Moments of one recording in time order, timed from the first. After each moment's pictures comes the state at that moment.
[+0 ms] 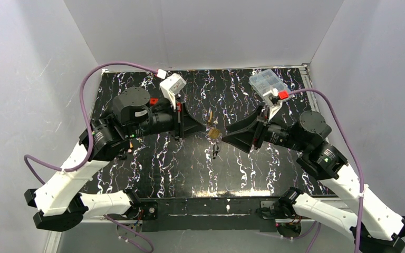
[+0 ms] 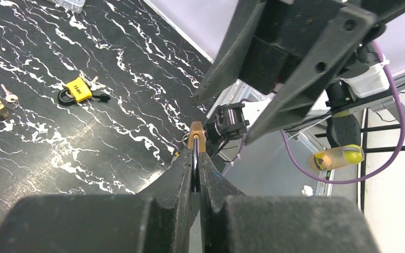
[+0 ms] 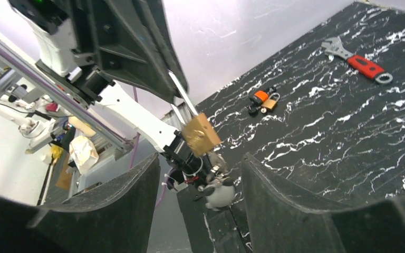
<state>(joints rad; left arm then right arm) -0.92 1.11 1.60 -0.78 0.26 -0.46 0.80 0.77 1.06 -0.21 -0.49 0.53</state>
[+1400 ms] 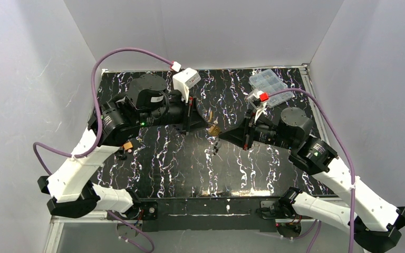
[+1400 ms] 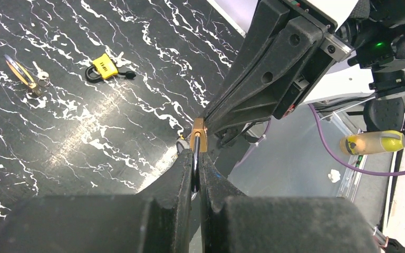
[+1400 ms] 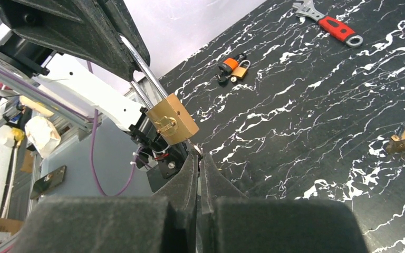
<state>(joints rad) -0.92 1.29 1.86 -1.03 0.21 -0.37 0.82 0.84 1.07 -0.33 -0.42 0.40</state>
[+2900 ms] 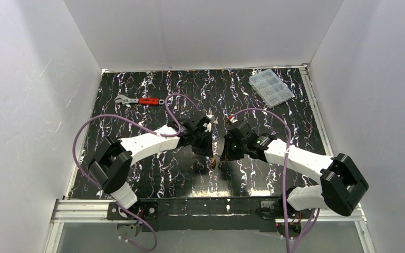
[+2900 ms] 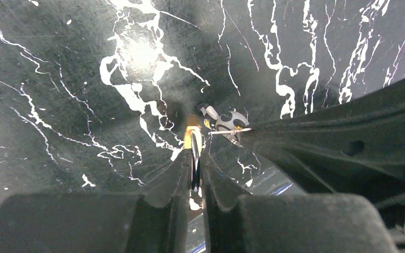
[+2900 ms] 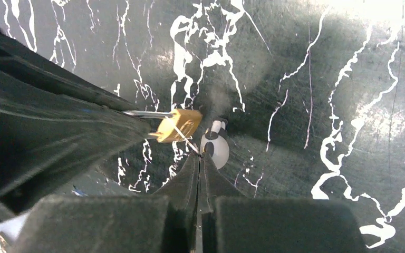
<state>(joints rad) -0.84 1.61 1.09 -0.50 0.20 -0.64 0.82 1.30 0.77 -0.40 -0.09 0.69</state>
